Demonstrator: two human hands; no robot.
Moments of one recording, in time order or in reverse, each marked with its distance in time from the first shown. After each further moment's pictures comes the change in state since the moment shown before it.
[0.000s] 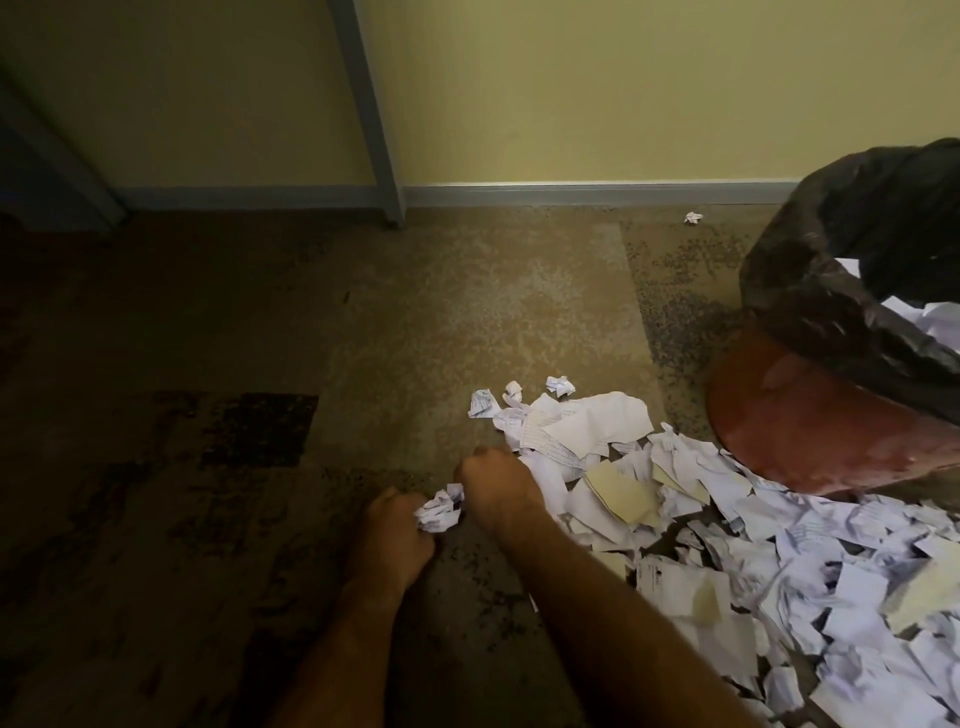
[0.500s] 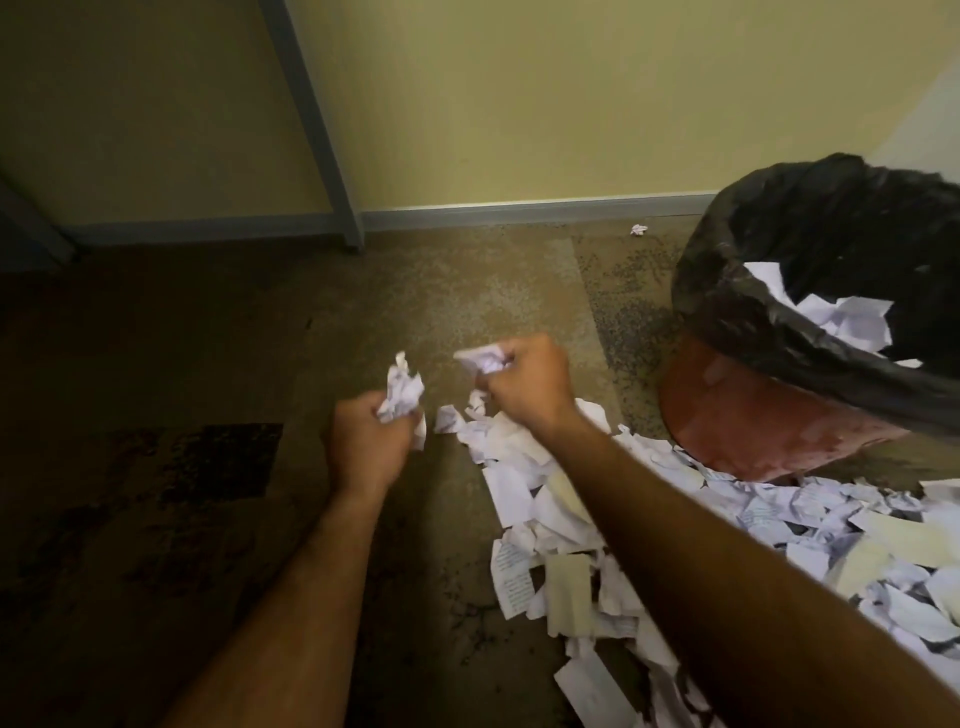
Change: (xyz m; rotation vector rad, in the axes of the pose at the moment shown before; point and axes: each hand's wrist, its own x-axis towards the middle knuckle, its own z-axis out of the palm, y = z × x) left_hand 0.027 0.091 -0.091 -0.699 0.248 -0.063; right_hand -0.031 0.044 -0.129 0.936 0.536 0.216
